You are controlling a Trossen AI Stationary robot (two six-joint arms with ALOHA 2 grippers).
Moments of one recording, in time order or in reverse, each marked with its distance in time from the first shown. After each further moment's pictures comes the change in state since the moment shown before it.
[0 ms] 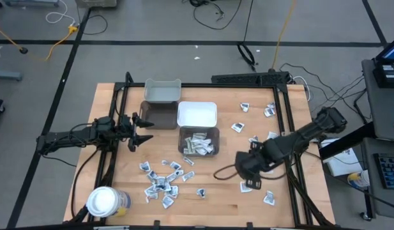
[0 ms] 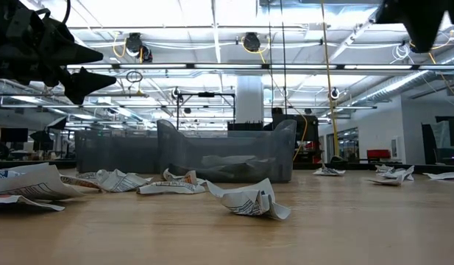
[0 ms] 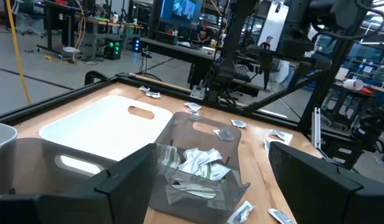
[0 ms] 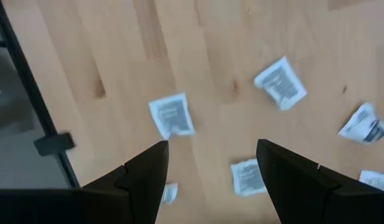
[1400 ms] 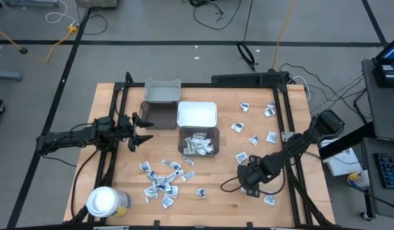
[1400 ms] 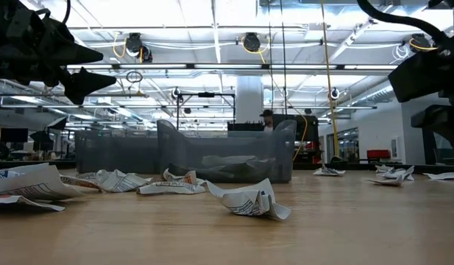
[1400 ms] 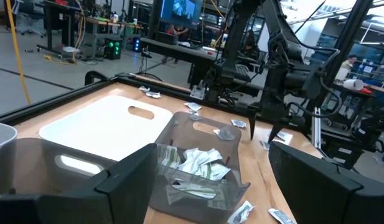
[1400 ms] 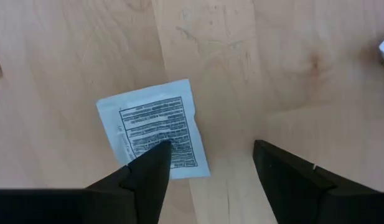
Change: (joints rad) left arm 0.000 0.000 0.000 0.000 0.000 0.000; right arm 0.116 0.082 -0.576 0.705 0.014 0.067
